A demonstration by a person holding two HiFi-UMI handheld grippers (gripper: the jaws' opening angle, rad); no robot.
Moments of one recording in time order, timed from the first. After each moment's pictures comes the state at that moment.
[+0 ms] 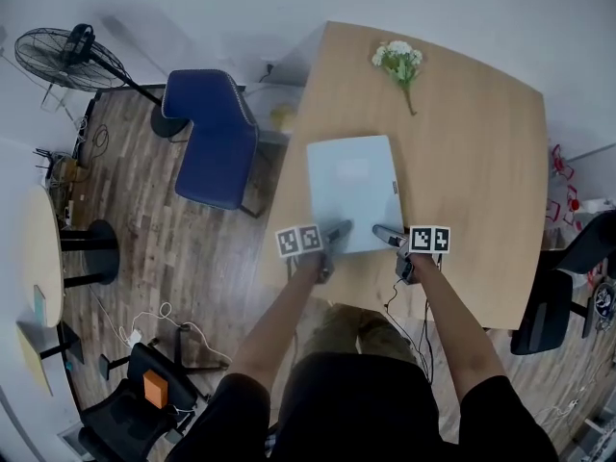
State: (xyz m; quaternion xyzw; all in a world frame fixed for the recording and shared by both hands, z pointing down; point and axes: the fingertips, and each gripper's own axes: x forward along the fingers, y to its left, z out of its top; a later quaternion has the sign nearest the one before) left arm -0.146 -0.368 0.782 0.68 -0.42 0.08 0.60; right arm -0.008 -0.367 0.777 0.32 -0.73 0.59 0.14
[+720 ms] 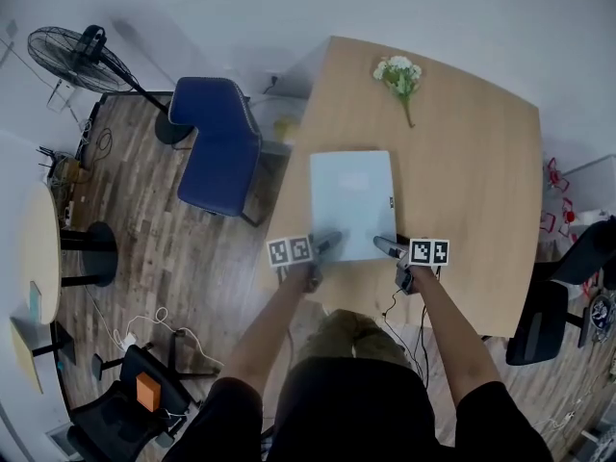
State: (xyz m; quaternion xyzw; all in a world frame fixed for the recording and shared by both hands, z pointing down) left arm -0.165 -0.350 0.769 0.70 -0.42 0.07 0.58; right arm 0.002 -0.351 0.765 0.32 -0.75 0.57 0.14
